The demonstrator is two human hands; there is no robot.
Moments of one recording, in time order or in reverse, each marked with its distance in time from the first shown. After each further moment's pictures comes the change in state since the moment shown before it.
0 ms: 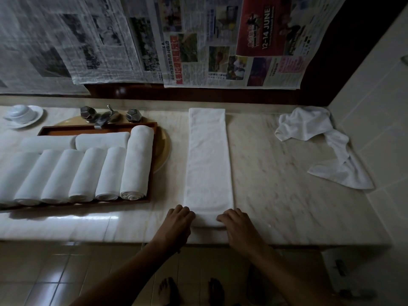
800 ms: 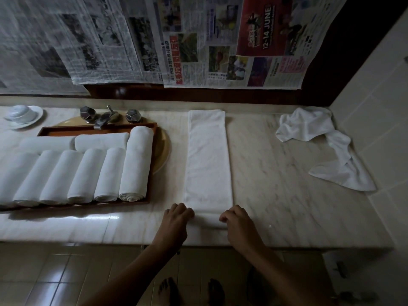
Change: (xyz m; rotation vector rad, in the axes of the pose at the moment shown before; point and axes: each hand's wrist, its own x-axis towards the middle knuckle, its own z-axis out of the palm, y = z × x) left_hand 0.002 0.005 0.003 -0.117 0.157 -0.125; right_hand 0.009 -0.005 -0.002 0.157 0.066 0.231
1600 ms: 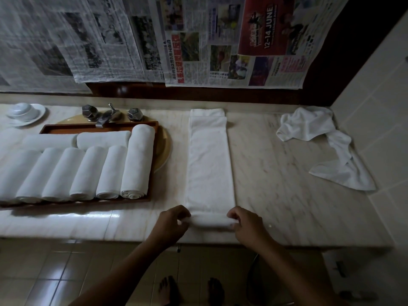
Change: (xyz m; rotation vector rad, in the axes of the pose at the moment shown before) left_hand -0.002 -0.003 -0.026 -0.395 -0.162 -0.300; right_hand -0.002 0.009 -0.025 0.136 -0.142 0.216
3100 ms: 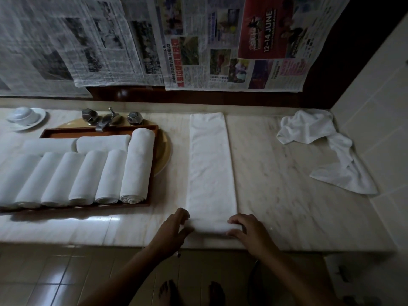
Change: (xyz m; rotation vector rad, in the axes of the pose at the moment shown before) left_hand -0.005 -0.008 0.009 0.024 -0.015 0.105; right_hand -0.005 0.015 -0.002 0.123 0.034 -0.136
